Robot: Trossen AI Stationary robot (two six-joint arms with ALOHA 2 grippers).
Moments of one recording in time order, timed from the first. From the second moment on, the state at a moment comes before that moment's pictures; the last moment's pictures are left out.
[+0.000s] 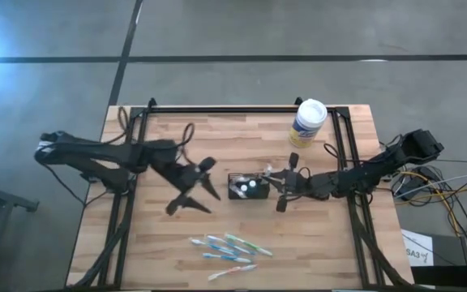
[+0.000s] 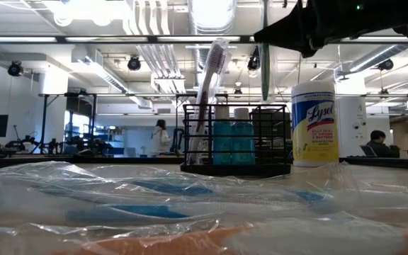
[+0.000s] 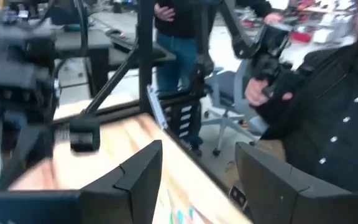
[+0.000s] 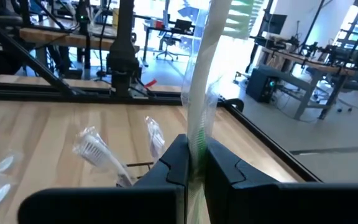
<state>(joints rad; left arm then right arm) -0.13 1.16 1.03 -0.03 0.49 0.02 0.32 1.32 0.49 0.74 0.64 -0.09</state>
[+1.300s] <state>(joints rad) -0.46 0.65 0.17 0.45 -0.22 -0.19 0.32 1.79 0.48 1.14 0.96 0.13</state>
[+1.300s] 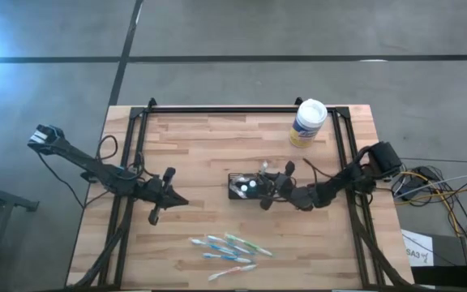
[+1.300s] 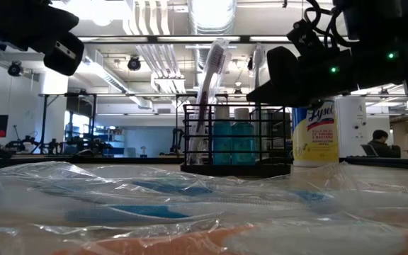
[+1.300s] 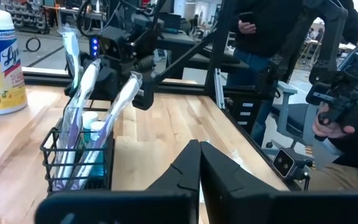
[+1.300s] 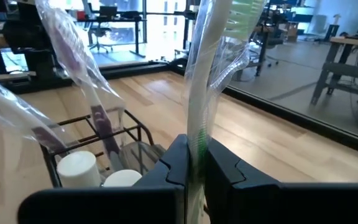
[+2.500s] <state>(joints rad) -0.46 0.69 0.11 0.53 -0.27 -0.21 0.34 1.57 0.48 0.95 0.91 0.09</state>
